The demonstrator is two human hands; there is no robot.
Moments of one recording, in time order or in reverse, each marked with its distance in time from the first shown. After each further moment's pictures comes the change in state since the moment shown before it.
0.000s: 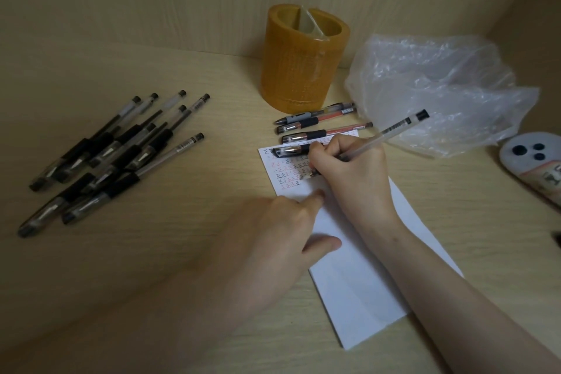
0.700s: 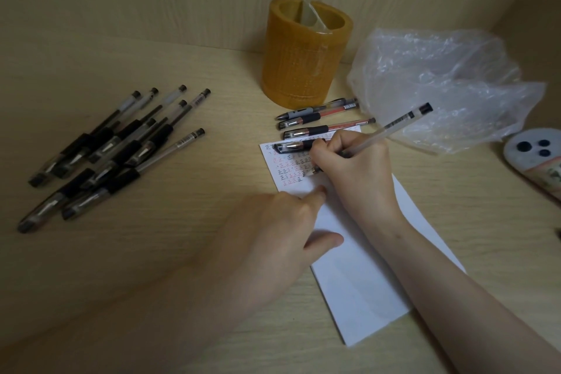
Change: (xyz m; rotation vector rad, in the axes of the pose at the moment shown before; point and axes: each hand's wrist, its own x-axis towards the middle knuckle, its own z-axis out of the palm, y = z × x) left_hand 0.000 0.000 -0.001 -0.023 0.005 0.008; right_hand 0.000 -0.001 0.000 0.006 -0.015 -0.002
